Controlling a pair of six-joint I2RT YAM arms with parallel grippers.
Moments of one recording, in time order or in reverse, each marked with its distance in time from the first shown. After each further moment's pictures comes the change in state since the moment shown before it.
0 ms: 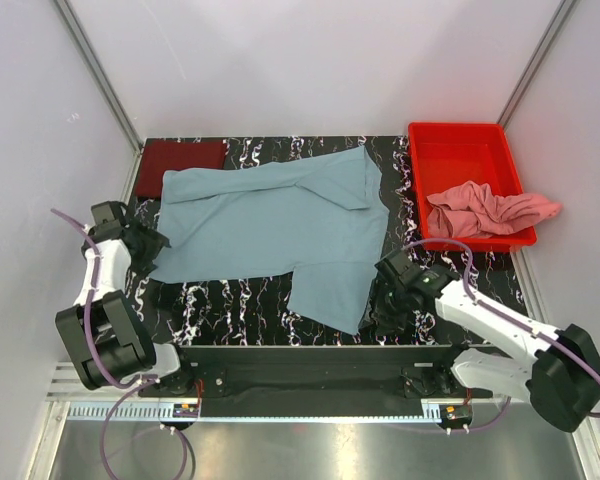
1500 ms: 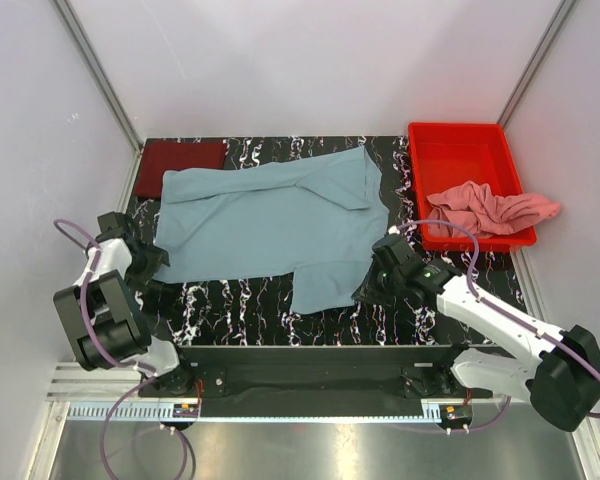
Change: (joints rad) left arm 0.043 0.103 -0.049 -0.043 -0.123 -0.101; right arm 0.004 0.011 0.052 0.217 0.122 0.067
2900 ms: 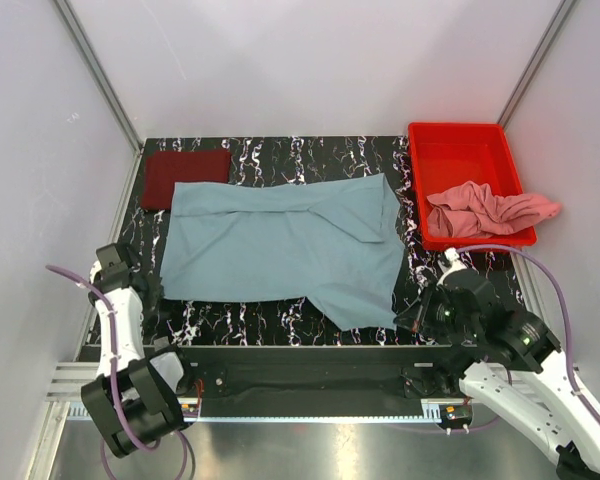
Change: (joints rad) left arm 0.028 -0.472 -0.242 -0.089 -0.022 -0.077; right arm -0.012 -0.607 0.090 -0.506 -0.016 -0.109
